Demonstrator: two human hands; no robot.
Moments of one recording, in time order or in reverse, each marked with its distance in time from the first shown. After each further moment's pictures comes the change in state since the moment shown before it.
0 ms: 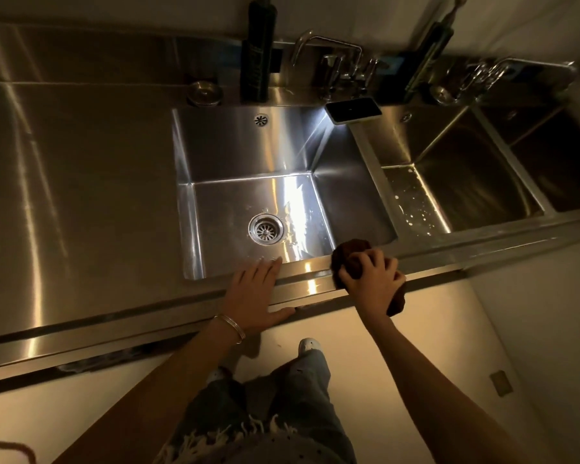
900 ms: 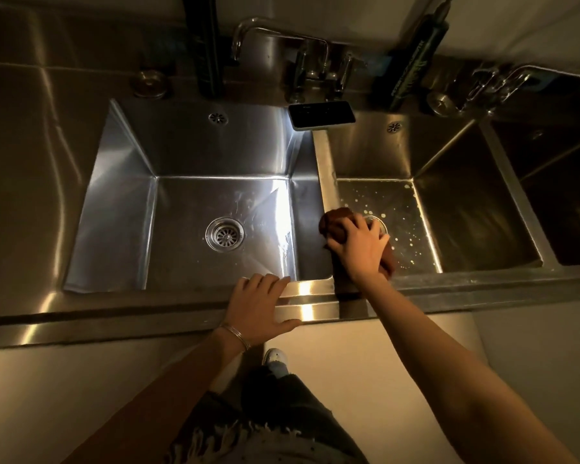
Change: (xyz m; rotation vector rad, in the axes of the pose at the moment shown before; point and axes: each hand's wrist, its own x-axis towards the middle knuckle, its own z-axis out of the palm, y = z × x) left_hand 0.129 0.151 0.023 -0.019 0.052 -0.130; right_hand 0.201 0.092 -0.019 -0.059 -0.202 -0.313
